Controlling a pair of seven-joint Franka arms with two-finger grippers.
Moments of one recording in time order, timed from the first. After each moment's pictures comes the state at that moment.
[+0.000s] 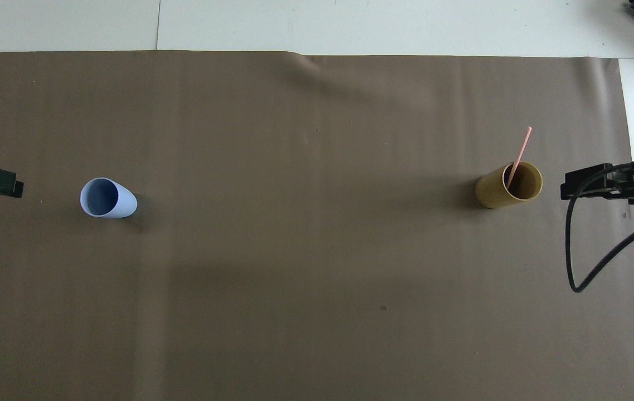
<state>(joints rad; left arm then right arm) -0.06 -0.03 0.05 -1.58 -0.02 1.56 0.12 0.03 -0.06 0.01 -1.58 0.01 1.53 0.13</state>
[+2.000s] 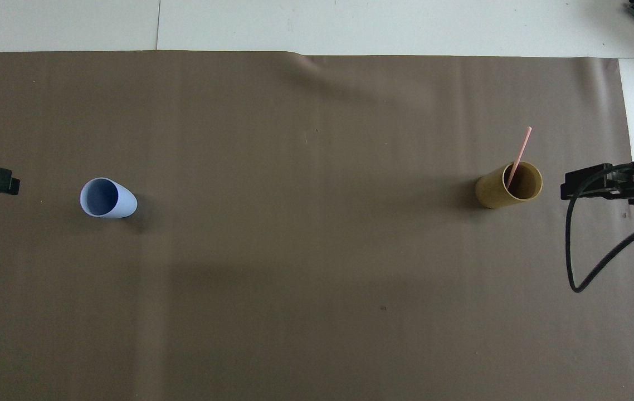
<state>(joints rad) -0.05 -0.04 0.06 -1.58 -0.02 1.57 0.12 0.03 -0.06 0.01 -1.58 0.01 1.53 0.13</state>
